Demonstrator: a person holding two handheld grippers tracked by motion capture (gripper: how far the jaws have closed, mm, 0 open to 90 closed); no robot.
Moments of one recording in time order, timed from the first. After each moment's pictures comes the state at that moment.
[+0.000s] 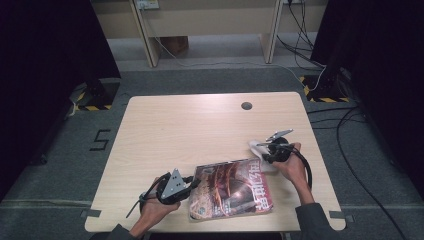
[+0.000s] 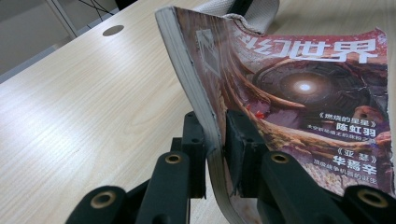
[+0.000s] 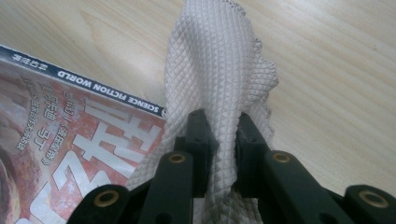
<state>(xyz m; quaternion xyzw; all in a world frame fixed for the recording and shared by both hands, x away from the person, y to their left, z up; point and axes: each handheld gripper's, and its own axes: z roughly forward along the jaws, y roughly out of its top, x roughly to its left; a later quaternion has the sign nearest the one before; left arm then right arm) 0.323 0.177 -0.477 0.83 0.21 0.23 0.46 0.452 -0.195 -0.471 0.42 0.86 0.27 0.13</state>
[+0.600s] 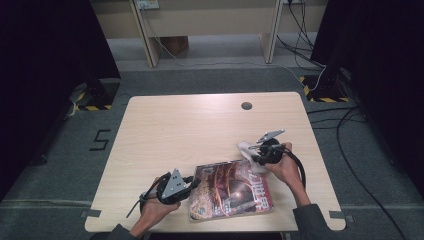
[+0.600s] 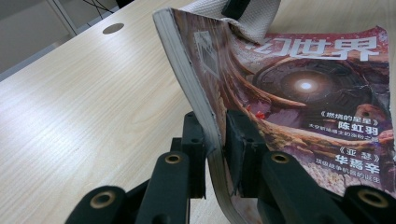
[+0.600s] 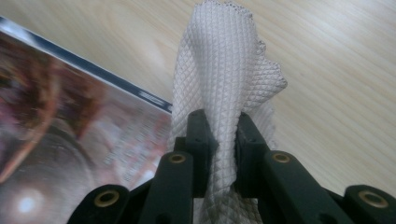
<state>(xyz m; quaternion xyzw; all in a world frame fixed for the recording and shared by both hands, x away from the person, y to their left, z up) 0.324 0.177 -0.478 0.83 0.21 0.23 0.46 0.442 -0.165 -0.458 0.37 0.87 0.30 0.10</state>
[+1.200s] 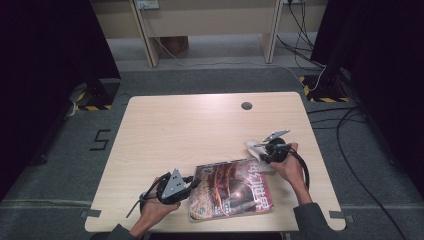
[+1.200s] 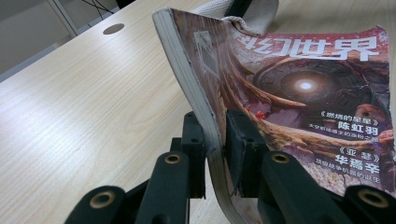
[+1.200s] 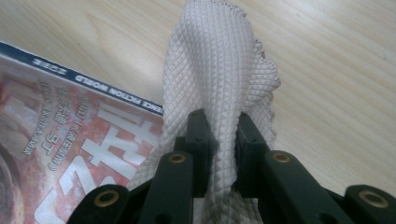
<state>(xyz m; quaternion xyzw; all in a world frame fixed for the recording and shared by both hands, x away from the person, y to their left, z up) 0.323 0.177 -0.479 0.83 0.21 0.23 0.46 0.453 -0.188 -0.473 0.41 0.86 0.27 0.13</state>
